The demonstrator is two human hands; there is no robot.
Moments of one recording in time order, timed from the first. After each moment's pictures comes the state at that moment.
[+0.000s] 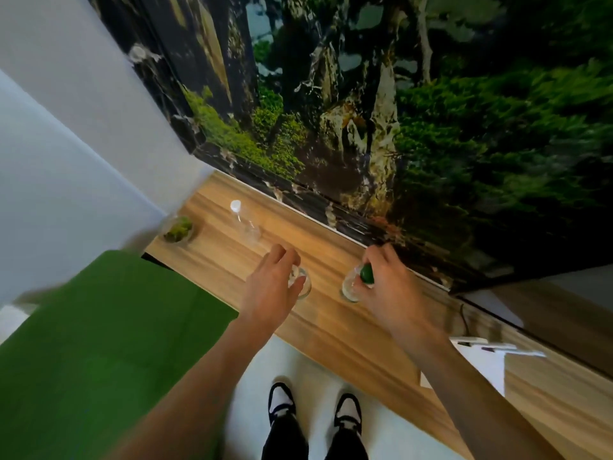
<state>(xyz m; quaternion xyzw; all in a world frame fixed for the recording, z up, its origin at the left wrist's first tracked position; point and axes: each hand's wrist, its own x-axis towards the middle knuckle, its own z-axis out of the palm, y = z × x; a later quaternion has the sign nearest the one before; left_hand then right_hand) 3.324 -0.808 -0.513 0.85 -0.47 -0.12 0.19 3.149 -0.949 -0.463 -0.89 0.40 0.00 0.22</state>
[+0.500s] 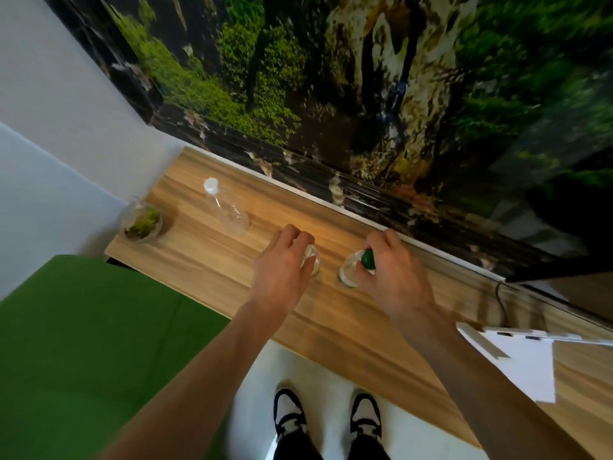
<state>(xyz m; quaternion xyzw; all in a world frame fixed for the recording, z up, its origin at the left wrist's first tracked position) 3.355 -0.850 -0.625 0.82 -0.52 -0.12 0.20 3.195 -0.959 -0.577 -0.87 0.45 0.03 0.20</state>
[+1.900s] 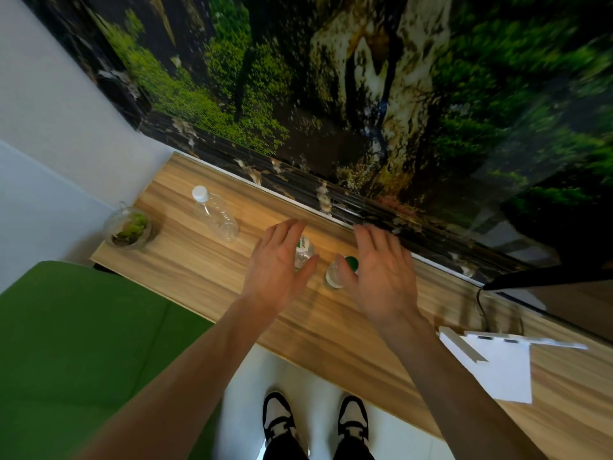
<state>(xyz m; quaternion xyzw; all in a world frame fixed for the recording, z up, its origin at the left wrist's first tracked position) 3.356 -0.870 -0.612 0.82 -0.52 -0.14 0.21 3.200 -0.962 -0.573 -0.88 0.46 0.01 0.10</state>
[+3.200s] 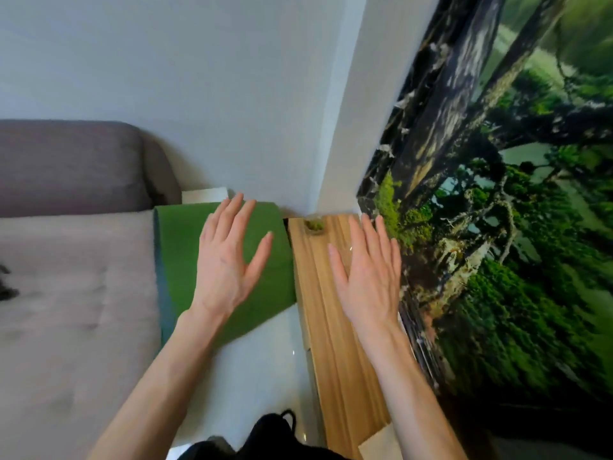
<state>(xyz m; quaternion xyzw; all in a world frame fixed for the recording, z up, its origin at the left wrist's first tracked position) 3.171 -0.559 -0.187 0.93 -0.07 0.24 0.28 3.148 -0.782 -0.167 -0.98 0.01 -0.14 0.13</state>
